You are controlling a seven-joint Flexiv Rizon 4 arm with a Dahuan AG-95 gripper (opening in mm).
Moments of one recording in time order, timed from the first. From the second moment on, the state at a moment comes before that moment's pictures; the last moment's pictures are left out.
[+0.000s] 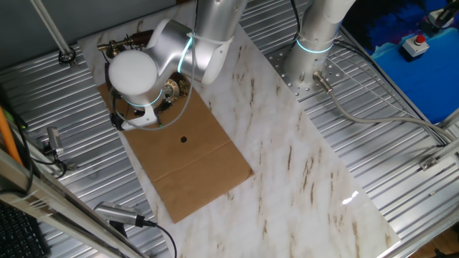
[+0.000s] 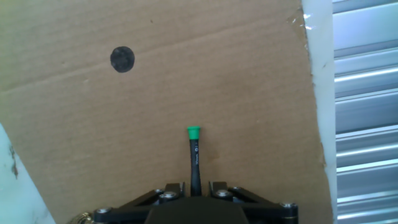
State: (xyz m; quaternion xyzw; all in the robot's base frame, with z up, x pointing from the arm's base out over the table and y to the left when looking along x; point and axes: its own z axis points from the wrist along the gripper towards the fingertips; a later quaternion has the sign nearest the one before) arm 0.570 -0.056 0.038 0.64 -0.75 0.10 0.14
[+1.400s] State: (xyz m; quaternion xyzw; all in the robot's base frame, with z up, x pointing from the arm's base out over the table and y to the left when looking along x) arm 0.579 -0.002 0.059 0.60 -0.77 0.12 0.15
